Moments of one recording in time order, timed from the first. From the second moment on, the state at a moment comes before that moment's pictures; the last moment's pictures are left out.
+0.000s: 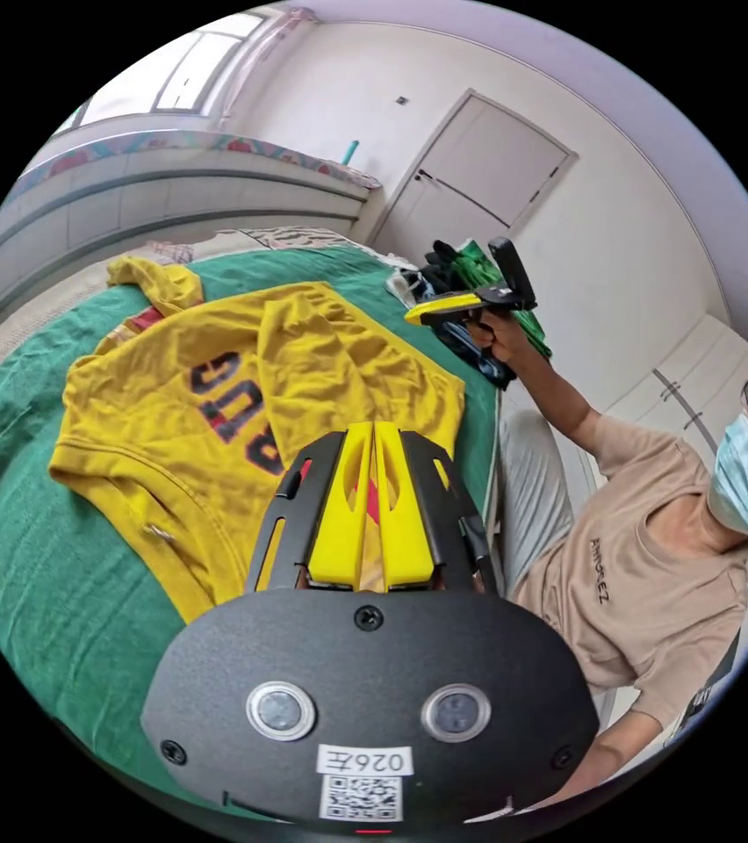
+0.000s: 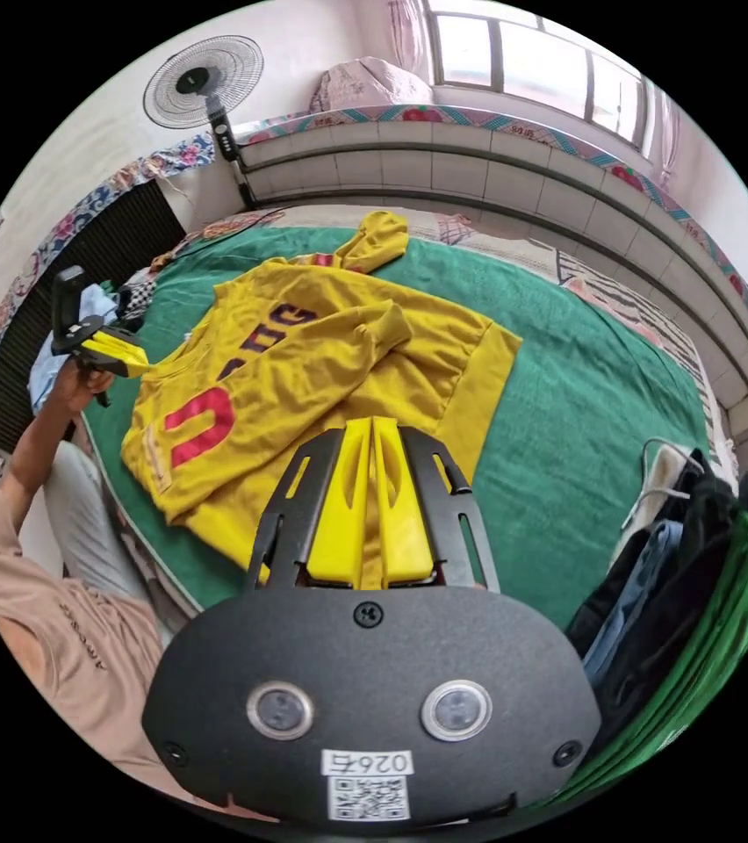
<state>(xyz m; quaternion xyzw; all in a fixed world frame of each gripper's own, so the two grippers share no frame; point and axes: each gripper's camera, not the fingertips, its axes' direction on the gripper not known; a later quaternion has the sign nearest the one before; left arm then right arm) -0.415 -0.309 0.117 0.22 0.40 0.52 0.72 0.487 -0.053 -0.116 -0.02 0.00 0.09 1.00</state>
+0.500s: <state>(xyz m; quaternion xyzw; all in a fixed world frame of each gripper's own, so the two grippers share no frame) -0.445 -0.528 0.166 0.37 0.32 0.39 0.78 0.571 -0.206 0.058 0.15 -0.17 0.17 0.96</state>
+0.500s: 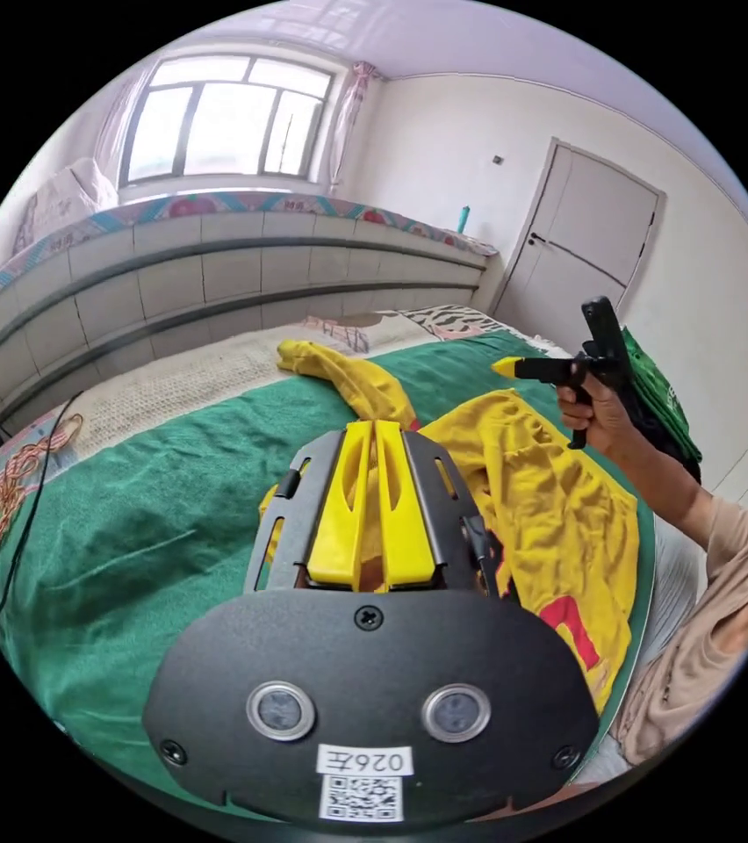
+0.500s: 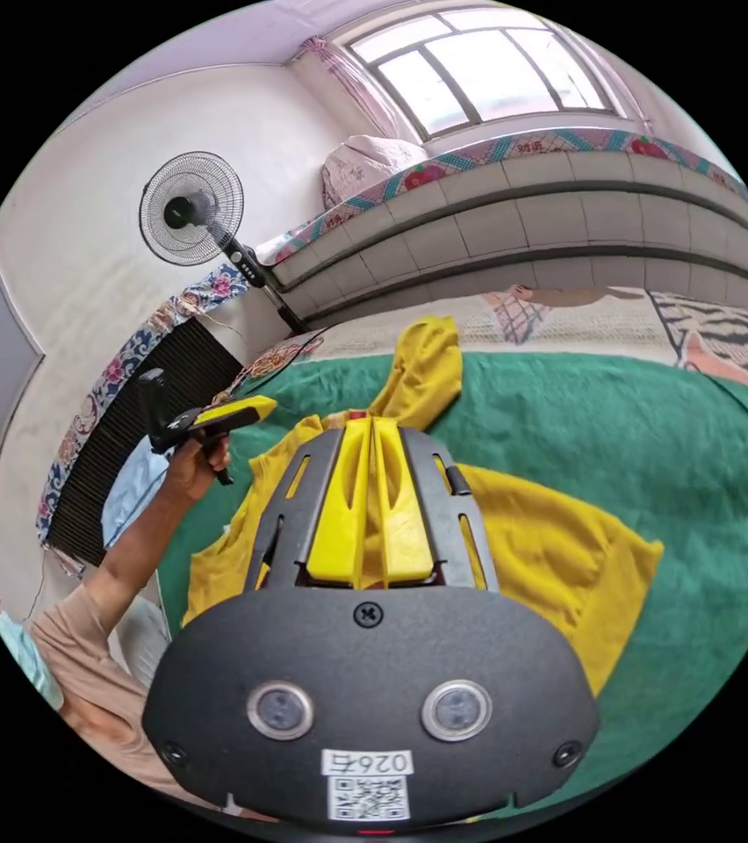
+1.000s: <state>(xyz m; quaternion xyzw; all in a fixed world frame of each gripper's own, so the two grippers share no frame) -0.438 -0.697 0.268 0.28 0.40 0.40 0.77 0.589 -0.442 0.296 0.01 -0.05 0.18 0.98</state>
